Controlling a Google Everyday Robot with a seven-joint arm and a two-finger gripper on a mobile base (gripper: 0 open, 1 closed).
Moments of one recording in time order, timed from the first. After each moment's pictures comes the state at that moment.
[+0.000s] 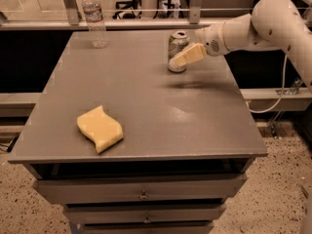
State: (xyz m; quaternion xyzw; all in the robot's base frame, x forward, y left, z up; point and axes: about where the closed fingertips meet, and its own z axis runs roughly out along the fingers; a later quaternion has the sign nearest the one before) arm 0.733 -0.116 0.894 -0.43 0.75 0.21 0.46
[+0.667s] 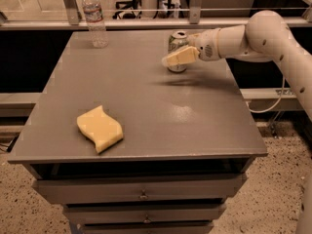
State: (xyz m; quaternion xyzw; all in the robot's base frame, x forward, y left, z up) arm 0.739 -0.089 0.886 -0.40 0.72 0.29 0.49
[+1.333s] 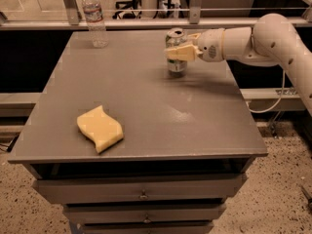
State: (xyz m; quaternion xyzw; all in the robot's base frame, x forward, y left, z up) arm 0.717 -0.083 0.905 -0.40 0.69 0.33 0.51
